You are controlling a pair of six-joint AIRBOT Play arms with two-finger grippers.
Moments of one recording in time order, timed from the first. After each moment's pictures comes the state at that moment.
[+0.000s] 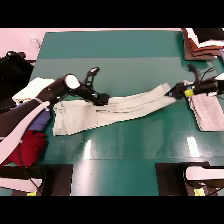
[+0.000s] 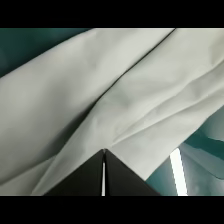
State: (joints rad) left arm -0.48 -1.55 1.28 0.96 -0.91 -1.49; right arm -0.32 -1.45 1.19 -0.73 1.37 1.08
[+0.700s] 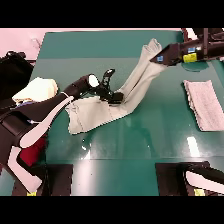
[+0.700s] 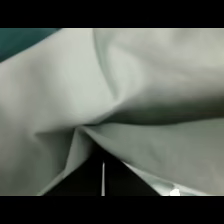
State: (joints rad) left arm -0.56 -1.81 1.53 0.92 -0.89 -1.52; right arm 0.07 -1.25 1.60 -0.73 1.37 1.32
